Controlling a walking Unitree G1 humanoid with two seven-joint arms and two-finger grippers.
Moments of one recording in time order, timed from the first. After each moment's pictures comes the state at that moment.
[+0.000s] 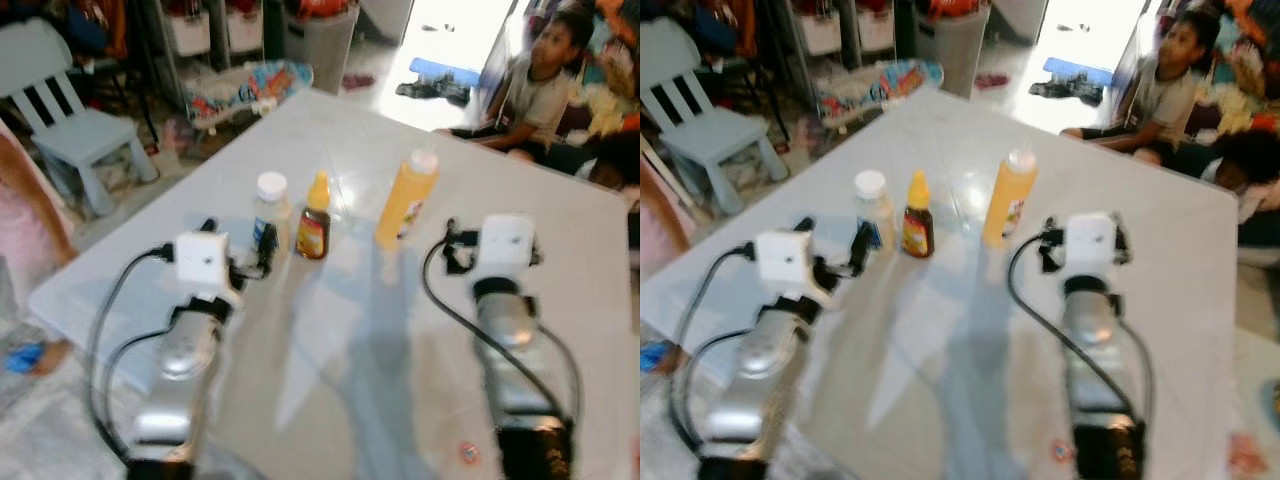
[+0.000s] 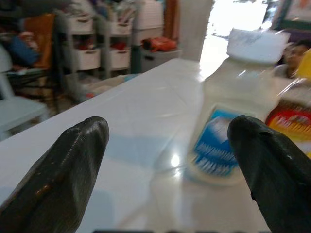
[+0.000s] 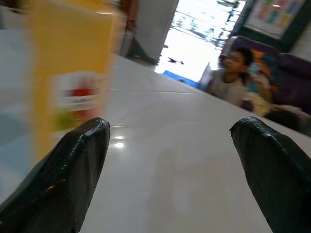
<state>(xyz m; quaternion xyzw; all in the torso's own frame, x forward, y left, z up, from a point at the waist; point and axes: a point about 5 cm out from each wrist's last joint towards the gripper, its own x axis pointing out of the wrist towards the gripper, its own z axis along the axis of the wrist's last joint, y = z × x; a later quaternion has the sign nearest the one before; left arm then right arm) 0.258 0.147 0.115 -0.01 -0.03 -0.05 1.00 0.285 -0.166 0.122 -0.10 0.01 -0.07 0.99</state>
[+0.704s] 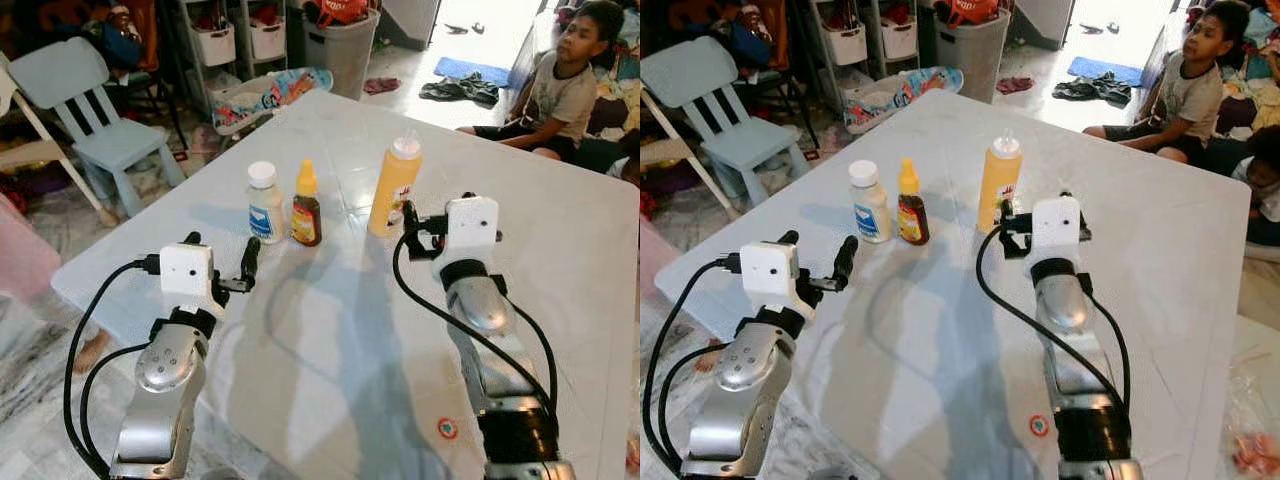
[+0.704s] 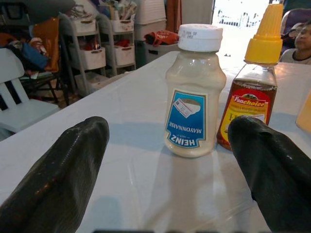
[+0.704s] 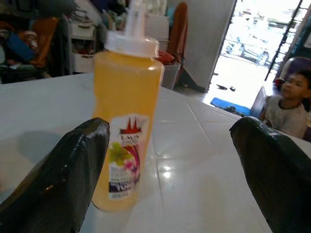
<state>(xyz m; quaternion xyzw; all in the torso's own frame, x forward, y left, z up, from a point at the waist) 0.251 0.147 0.117 0.00 -0.01 -0.07 1.00 0.304 -0.149 0.144 -0.07 -0.04 0.02 1.00</state>
